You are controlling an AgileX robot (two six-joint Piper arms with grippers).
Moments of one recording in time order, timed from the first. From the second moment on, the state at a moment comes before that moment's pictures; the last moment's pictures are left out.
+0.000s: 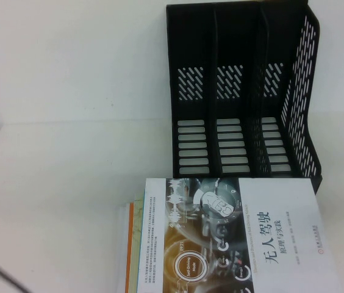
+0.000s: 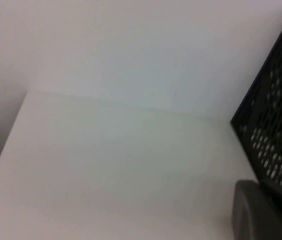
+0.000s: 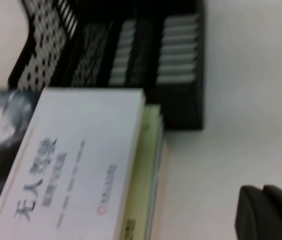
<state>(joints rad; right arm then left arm) 0.03 0.59 -0.55 0.37 0.69 -0.17 -0.13 0.53 -0.40 -0.15 0.17 -0.19</state>
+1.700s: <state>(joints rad) 0.03 1.20 -0.69 0.97 0.84 -0.78 -0.13 0.85 -0.50 -1.02 0.42 0.25</state>
